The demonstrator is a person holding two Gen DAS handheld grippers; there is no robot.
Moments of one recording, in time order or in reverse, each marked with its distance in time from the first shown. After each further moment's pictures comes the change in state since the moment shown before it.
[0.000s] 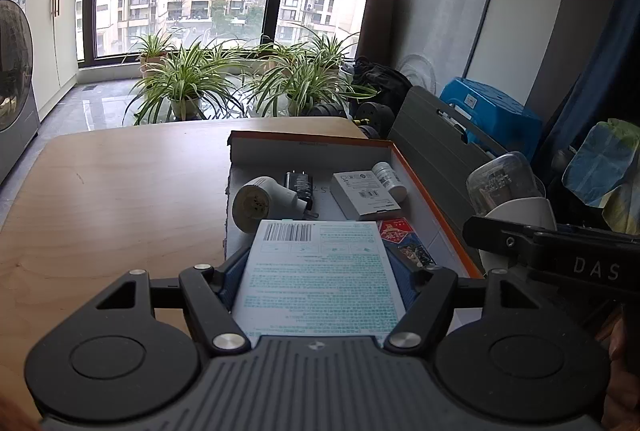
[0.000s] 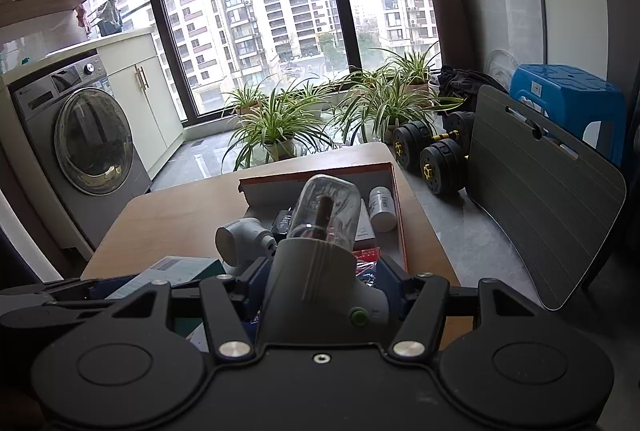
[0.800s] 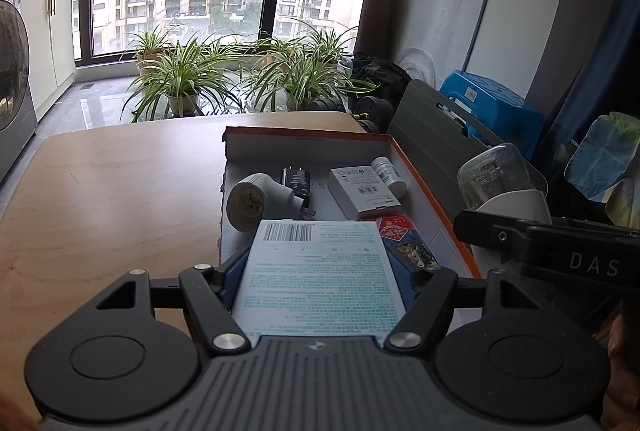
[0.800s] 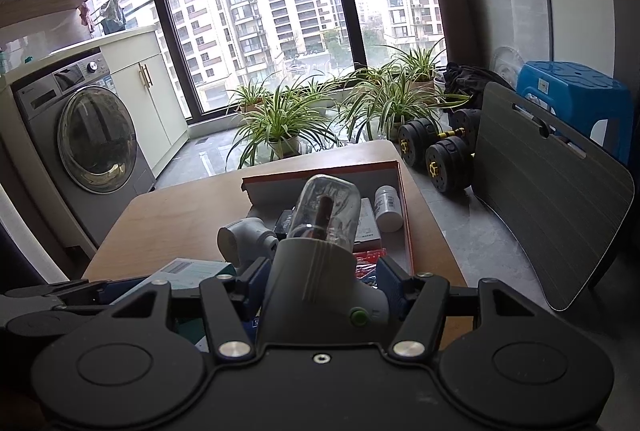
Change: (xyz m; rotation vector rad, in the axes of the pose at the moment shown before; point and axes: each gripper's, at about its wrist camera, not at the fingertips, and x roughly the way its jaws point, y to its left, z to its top) left arm 0.006 -0.003 0.001 0.009 0.016 0.001; right arm 0.009 0.012 -0.006 0.001 0.003 0.013
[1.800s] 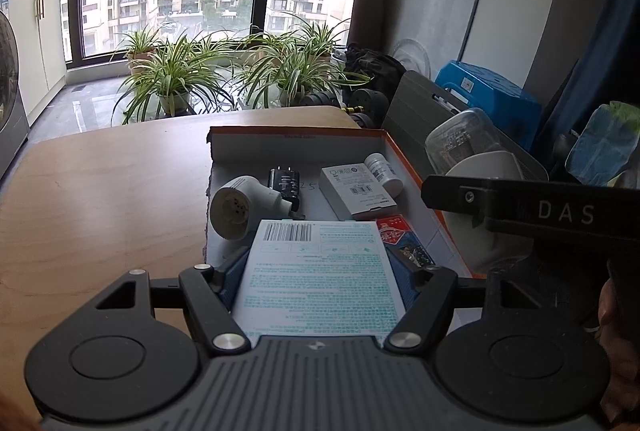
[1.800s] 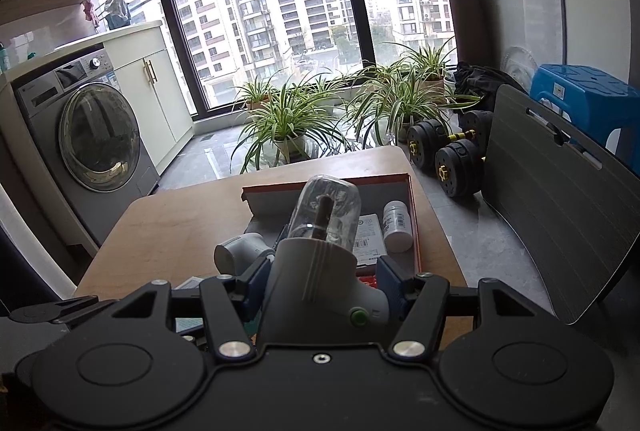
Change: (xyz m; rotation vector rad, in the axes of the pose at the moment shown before) left arm 0.012 -0.006 0.003 0.025 0.022 -0.007; right arm 0.031 0.007 0.023 -0.008 0.017 0.026
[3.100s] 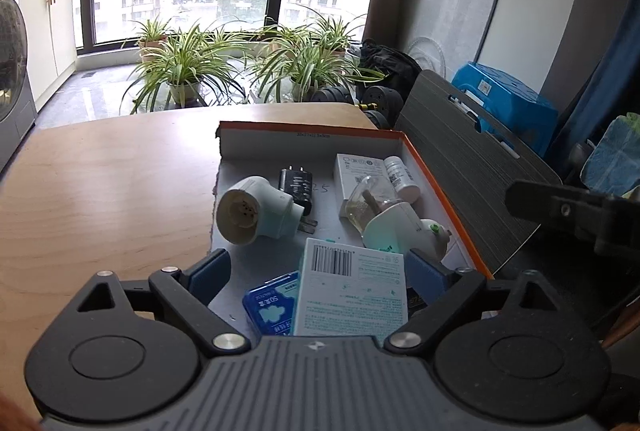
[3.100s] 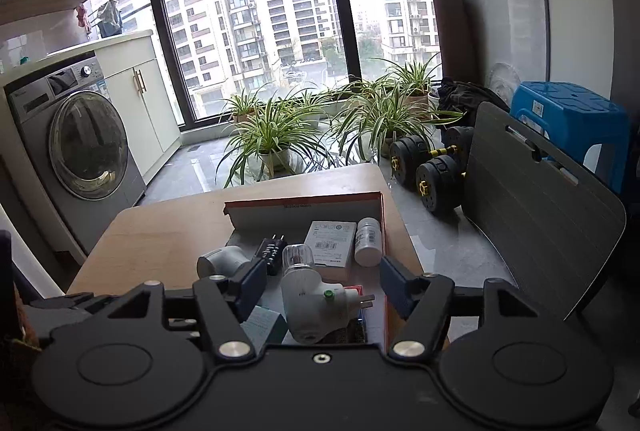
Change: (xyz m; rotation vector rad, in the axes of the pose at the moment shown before) left arm 0.003 0.005 0.009 -0.048 0.013 0.040; right arm -0.035 -0.028 0.007 -0.011 -0.036 -0.044
